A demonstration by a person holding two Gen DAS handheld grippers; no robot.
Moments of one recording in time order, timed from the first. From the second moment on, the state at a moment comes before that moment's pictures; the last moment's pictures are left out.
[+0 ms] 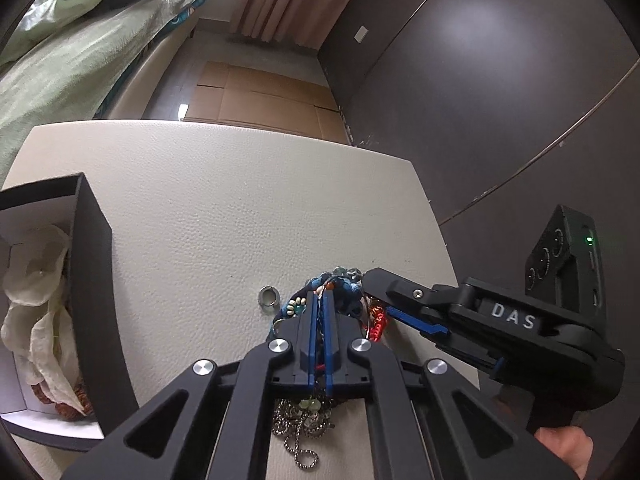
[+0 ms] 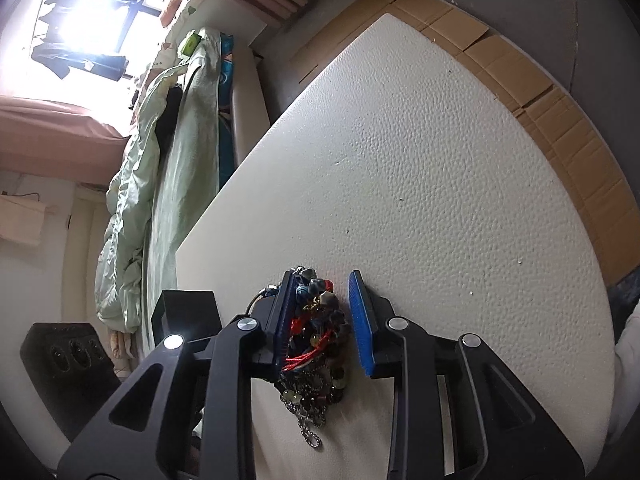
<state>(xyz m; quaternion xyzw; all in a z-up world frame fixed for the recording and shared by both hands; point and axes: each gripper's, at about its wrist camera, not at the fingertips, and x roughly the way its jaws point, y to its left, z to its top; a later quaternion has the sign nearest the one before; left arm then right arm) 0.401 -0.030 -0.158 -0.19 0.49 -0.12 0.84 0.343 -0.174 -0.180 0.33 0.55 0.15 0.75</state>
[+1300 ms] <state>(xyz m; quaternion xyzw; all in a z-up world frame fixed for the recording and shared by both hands) 0.338 0.034 -0.046 -0.15 0.41 -0.07 0.90 0.312 -0.127 -0.094 0.35 0.44 0.30 0.77</state>
